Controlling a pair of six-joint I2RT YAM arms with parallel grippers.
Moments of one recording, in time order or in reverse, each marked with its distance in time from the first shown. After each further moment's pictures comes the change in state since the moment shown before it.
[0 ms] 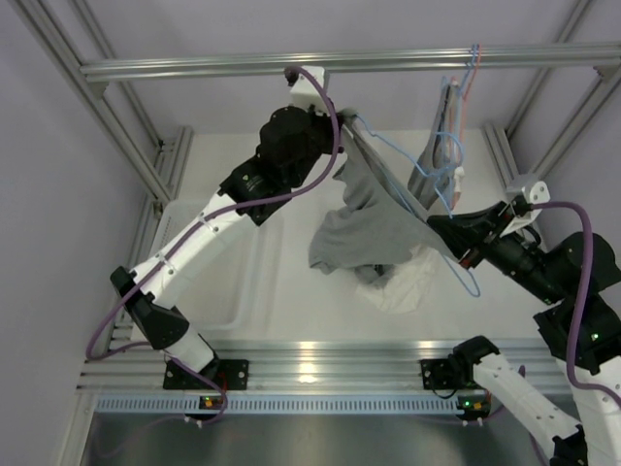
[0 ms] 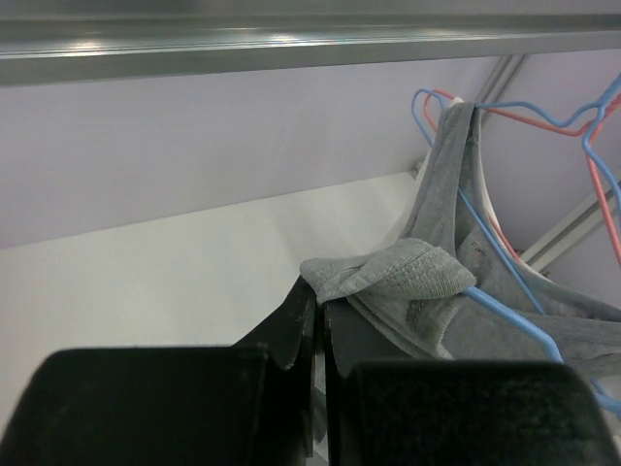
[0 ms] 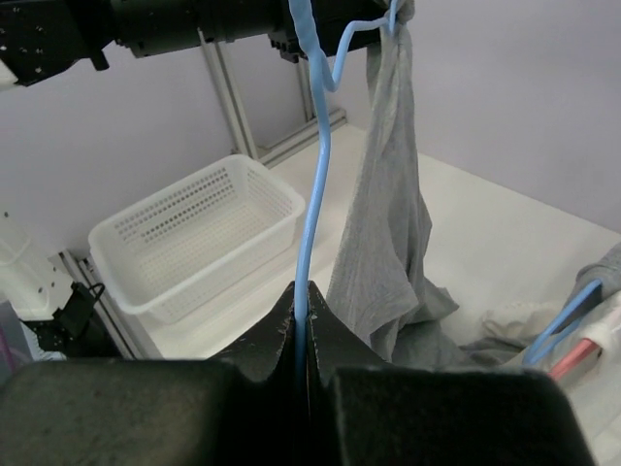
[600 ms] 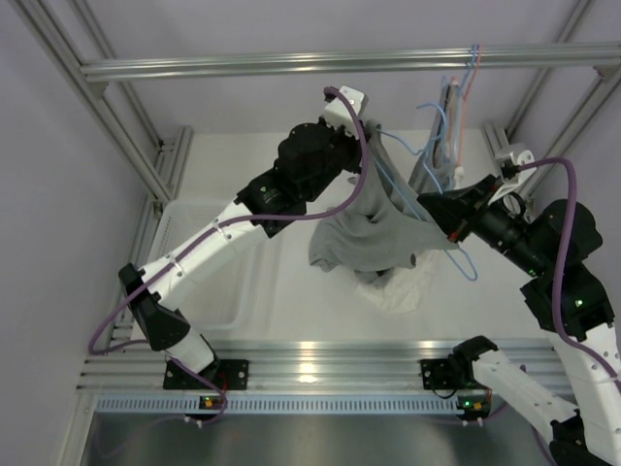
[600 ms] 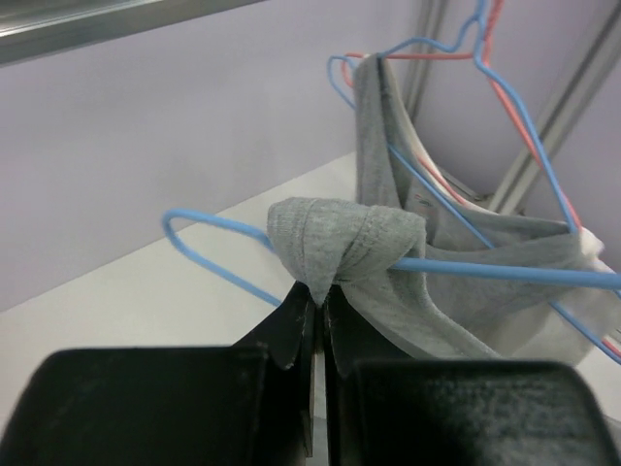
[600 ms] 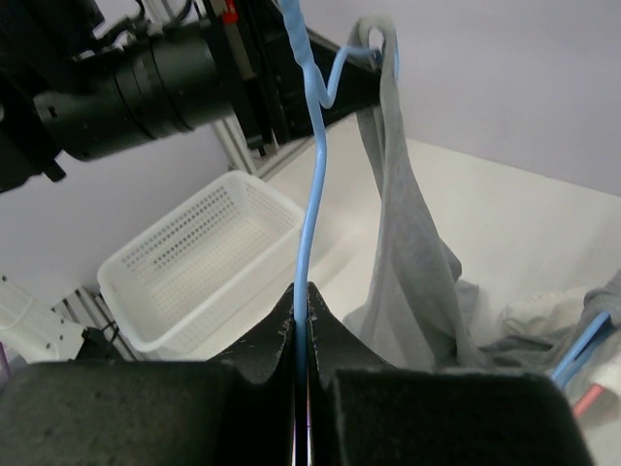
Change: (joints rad) left arm -0.087 0.007 -0.059 0.076 0.159 0.158; right arm 0.000 0.141 0.049 0.064 0.031 0.119
